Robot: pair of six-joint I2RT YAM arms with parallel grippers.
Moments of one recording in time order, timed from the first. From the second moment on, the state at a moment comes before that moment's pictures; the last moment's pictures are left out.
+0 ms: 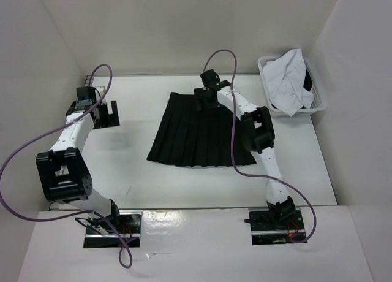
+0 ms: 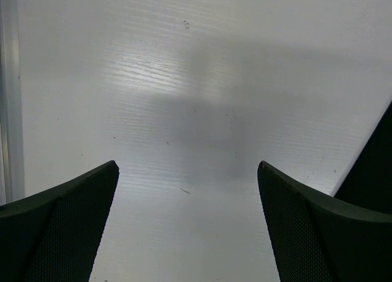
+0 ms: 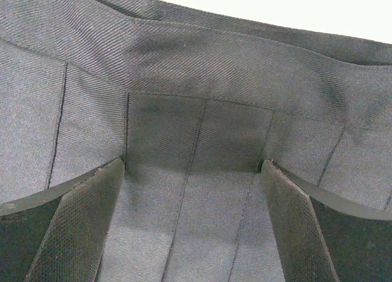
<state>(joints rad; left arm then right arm) 0.22 1.56 1.17 -0.53 0.03 0.00 0.43 2.50 2.18 -0.68 0.13 0.21</state>
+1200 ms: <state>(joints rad) 0.22 1.55 1.17 -0.53 0.10 0.02 0.59 2.27 1.80 -0.54 0.17 0.11</state>
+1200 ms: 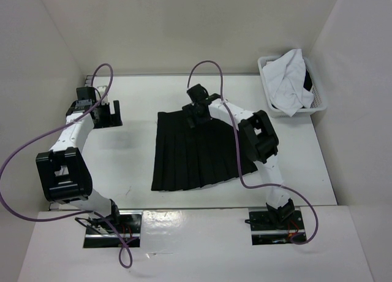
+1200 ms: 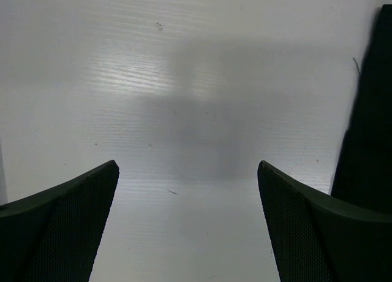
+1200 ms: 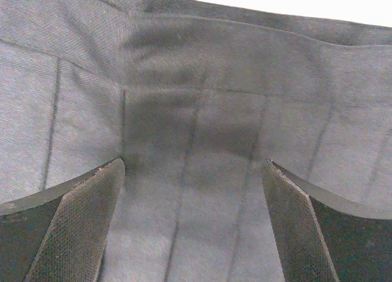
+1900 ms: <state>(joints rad) 0.06 2.19 1.64 -0.56 0.64 0.04 0.25 2.01 1.68 -0.57 0.18 -0.06</state>
